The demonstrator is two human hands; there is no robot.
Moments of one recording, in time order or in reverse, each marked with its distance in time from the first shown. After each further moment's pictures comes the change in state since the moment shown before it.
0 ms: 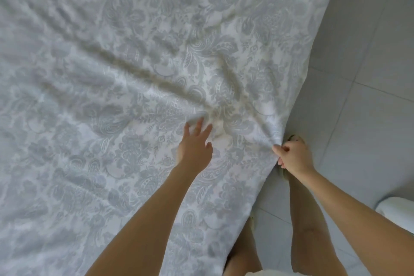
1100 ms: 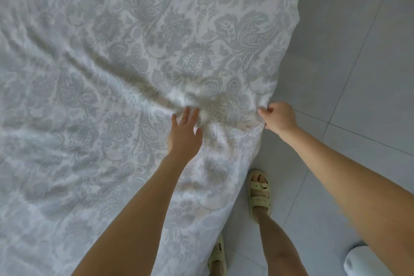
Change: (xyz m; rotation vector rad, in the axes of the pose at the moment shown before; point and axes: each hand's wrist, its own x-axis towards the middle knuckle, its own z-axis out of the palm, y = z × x) left_hand 0.215 0.178 -0.118 -0.085 0.061 -0.088; right_hand 0.272 -0.095 -0.209 0.139 0.009 -0.060
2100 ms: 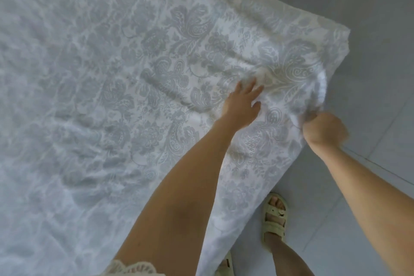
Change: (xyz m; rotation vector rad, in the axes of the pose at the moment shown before) left_hand 0.106 0.081 -0.053 -0.043 0.000 0.227; right_hand 0.047 -0.038 -0.023 -0.412 0.230 0.125
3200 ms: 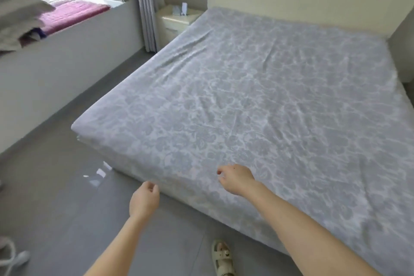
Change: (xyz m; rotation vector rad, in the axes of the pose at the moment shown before) left_hand -0.806 0.000 0.229 -1.129 1.042 -1.699; right_hand -0.670 0.004 0.023 -1.061 -0.582 -1.979
